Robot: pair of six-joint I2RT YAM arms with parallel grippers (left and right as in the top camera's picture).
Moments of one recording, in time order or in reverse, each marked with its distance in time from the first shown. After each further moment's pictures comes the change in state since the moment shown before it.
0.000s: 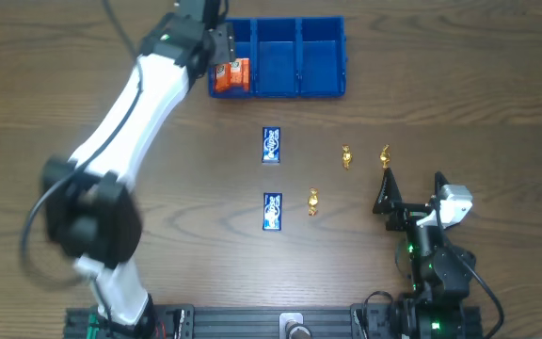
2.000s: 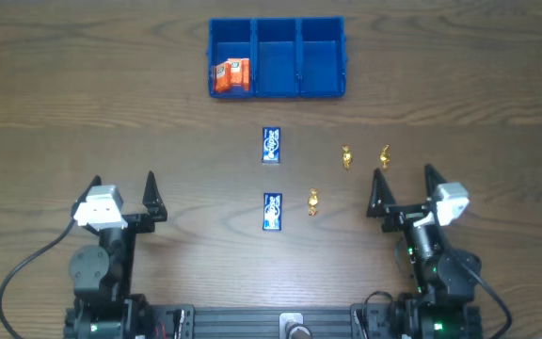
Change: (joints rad) left arm 0.341 -1.863 -1.664 0.478 0.232 0.214; right arm -0.002 0.036 0.051 0.047 -0.177 0.001
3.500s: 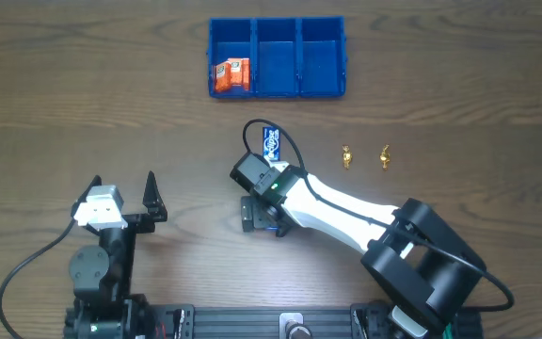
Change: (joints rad) left arm 0.000 -0.002 0.000 -0.001 0.003 0.003; right arm 0.888 1.736 0.951 -0.638 0.222 0.527
